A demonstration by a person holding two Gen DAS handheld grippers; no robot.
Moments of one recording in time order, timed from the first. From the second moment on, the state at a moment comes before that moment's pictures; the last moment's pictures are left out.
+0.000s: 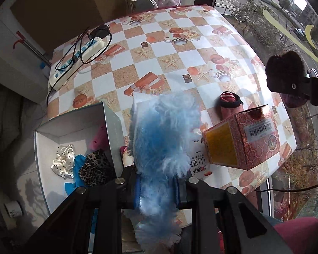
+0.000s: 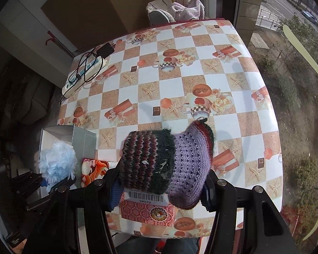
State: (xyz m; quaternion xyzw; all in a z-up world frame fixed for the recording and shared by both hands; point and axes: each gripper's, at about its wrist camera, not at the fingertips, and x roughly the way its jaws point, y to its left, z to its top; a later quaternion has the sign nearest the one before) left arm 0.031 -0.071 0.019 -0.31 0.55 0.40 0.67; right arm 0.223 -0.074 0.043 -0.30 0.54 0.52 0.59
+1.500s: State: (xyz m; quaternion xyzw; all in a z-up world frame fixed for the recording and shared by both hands) left arm -0.131 -0.106 0.041 -0.39 0.44 0.52 0.62; right arm 0.024 -0.068 0.057 -0.43 0.46 0.62 0.46
